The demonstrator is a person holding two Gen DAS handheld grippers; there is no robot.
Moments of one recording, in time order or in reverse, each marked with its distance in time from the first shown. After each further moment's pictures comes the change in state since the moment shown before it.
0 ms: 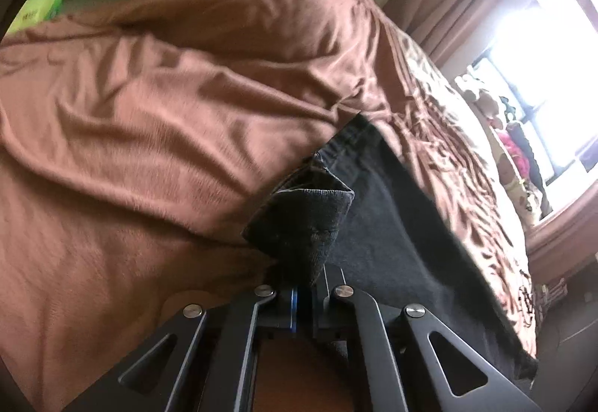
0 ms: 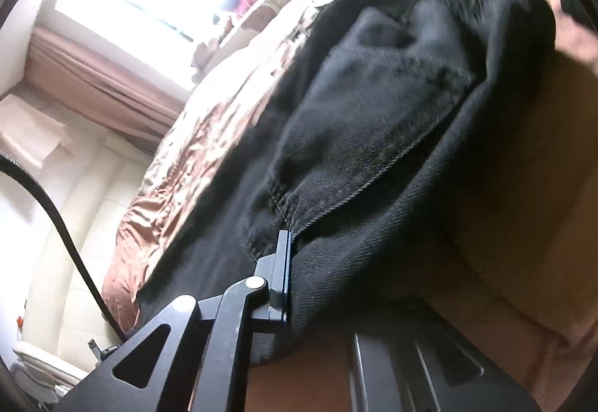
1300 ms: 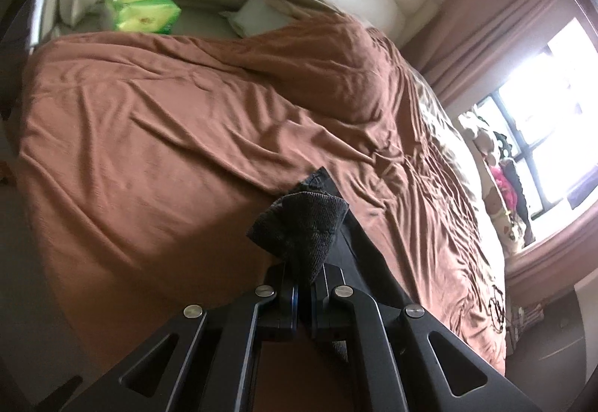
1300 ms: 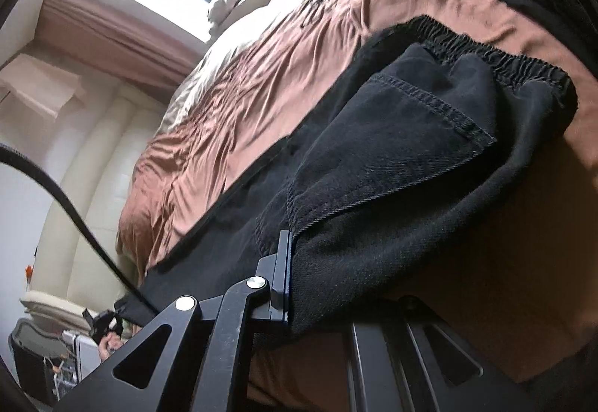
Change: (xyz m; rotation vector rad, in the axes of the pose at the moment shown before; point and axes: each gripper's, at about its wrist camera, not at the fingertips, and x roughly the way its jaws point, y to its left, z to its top) left arm -0.181 0.109 -0.005 -0.124 -0.039 0.005; right arm -0.128 0.054 -0.039 -0.031 0.195 -0.010
